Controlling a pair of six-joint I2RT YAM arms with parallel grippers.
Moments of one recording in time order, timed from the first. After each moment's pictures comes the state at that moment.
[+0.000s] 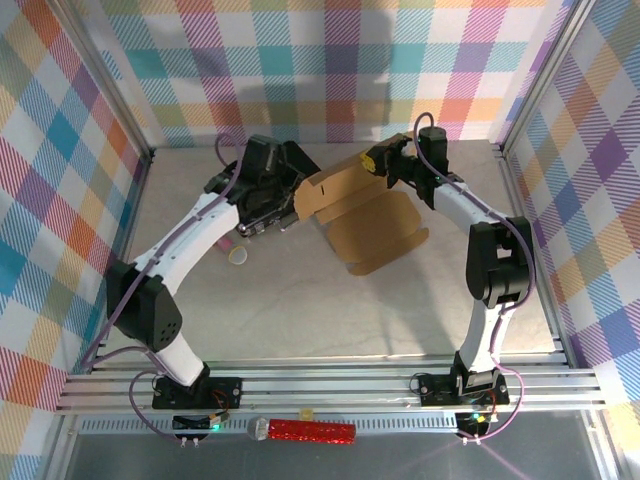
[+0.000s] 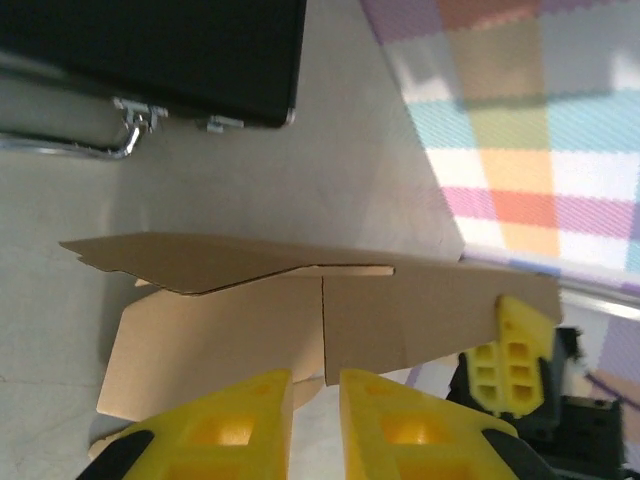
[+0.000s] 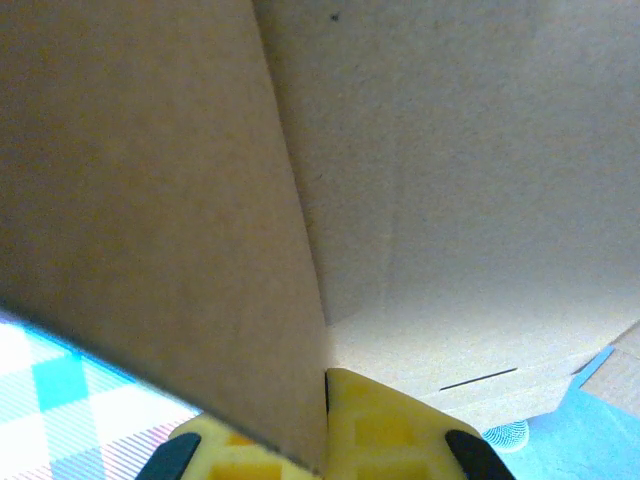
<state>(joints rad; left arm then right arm) -0.49 1.67 1.55 -0.56 0.06 -1.36 0.20 1.92 1.43 0.19 -0.77 1.48</state>
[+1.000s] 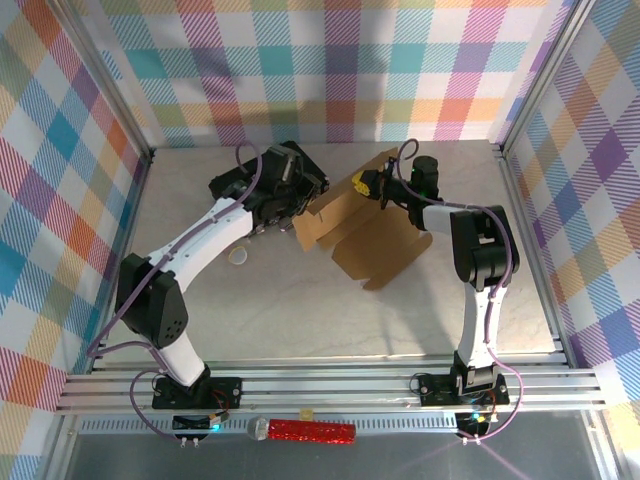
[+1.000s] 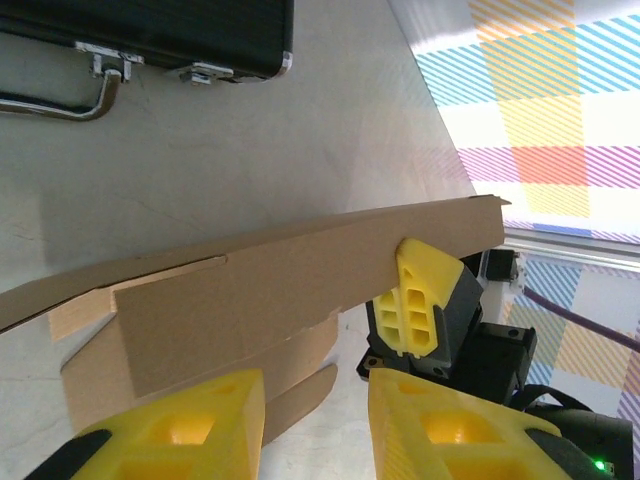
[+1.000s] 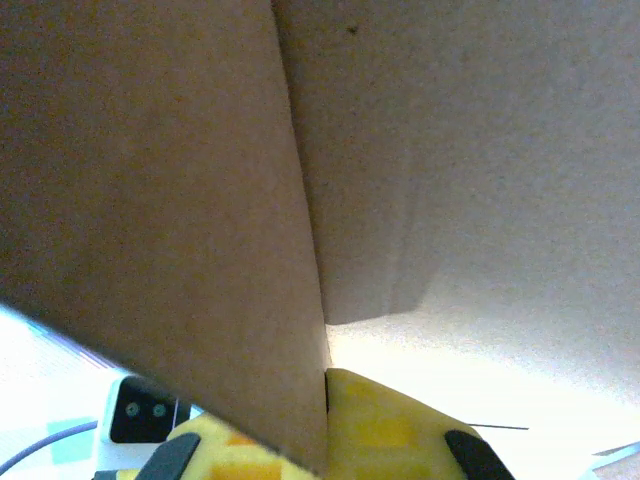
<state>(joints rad) -0.56 1.71 1.50 -0.48 0.04 -1.34 0.19 2.11 1.26 0.68 -0.98 1.49</state>
